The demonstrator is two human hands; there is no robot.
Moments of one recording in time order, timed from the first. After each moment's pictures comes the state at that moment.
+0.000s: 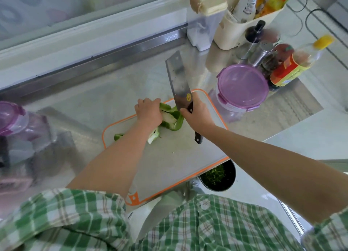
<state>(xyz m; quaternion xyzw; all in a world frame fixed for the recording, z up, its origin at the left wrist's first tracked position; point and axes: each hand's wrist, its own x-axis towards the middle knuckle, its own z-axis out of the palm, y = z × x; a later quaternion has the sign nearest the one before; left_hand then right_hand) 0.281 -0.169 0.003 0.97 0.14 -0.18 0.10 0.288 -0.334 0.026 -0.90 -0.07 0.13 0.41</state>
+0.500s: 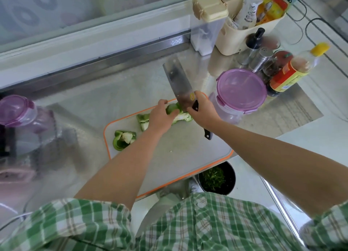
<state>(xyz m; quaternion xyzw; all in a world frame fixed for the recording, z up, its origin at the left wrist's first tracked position) 0.255 -0.208 0.004 0.88 0.23 -0.09 0.41 0.302 -0.358 0.027 -0.91 -0.13 0.14 0.36</state>
